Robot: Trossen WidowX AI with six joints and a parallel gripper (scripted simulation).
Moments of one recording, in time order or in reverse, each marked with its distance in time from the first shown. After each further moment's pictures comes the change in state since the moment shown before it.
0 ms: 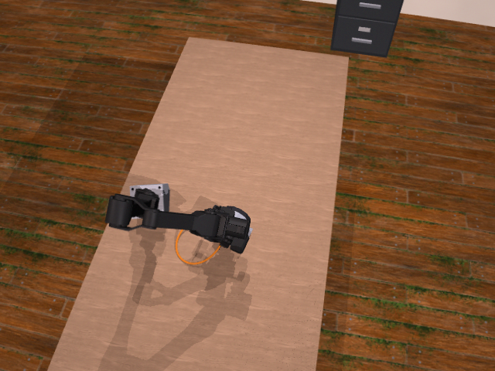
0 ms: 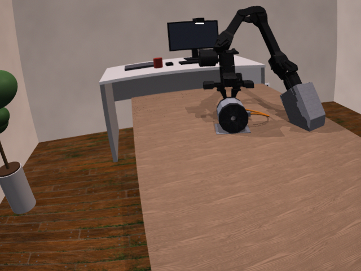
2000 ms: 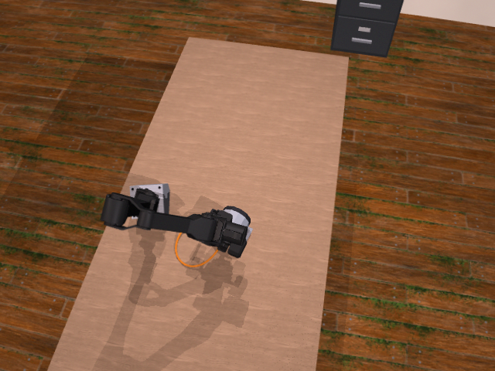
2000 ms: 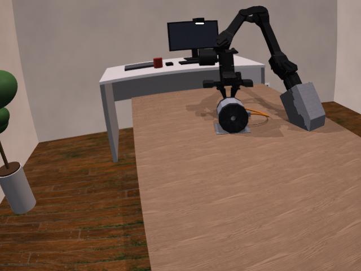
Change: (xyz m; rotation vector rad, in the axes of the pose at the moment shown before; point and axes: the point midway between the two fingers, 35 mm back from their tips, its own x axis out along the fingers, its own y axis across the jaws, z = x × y) arm -0.003 0.000 -0.016 0.002 0.000 -0.001
